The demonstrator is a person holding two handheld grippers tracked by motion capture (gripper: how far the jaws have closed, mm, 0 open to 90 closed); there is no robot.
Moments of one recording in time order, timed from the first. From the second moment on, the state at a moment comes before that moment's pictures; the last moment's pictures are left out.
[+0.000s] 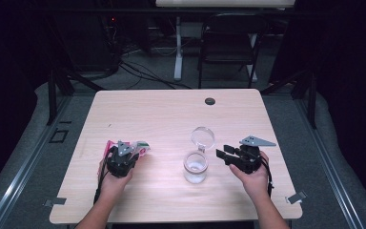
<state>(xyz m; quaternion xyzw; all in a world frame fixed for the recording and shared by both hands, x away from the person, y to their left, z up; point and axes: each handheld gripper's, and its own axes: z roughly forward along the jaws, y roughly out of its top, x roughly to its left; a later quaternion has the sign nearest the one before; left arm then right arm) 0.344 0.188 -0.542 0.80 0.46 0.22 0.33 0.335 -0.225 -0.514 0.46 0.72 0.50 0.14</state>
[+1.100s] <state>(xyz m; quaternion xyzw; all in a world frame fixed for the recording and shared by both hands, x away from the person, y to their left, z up) 0.352 0.282 -0.460 0.72 0.51 0.28 0.36 0.340 -0.221 -0.514 0.45 0.73 0.50 0.13</state>
